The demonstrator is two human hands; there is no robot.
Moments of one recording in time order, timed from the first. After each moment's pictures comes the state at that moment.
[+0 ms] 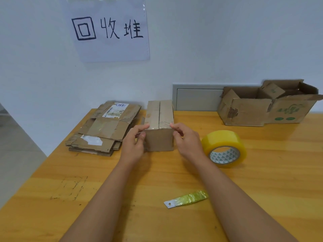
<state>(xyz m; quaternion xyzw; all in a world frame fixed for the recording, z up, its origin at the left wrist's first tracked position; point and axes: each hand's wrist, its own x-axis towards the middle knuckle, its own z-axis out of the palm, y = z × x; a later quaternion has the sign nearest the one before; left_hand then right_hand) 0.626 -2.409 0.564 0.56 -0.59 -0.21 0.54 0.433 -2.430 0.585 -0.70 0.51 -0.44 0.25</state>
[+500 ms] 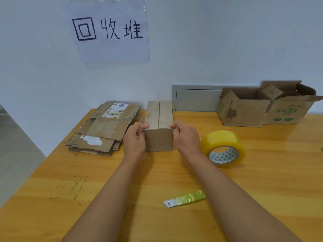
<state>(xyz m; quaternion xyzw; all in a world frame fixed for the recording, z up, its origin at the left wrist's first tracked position) 0.612 -2.421 0.572 0.61 -0.52 -0.20 0.57 0.444 -2.437 0.596 -0.70 0.57 -0.40 0.16</state>
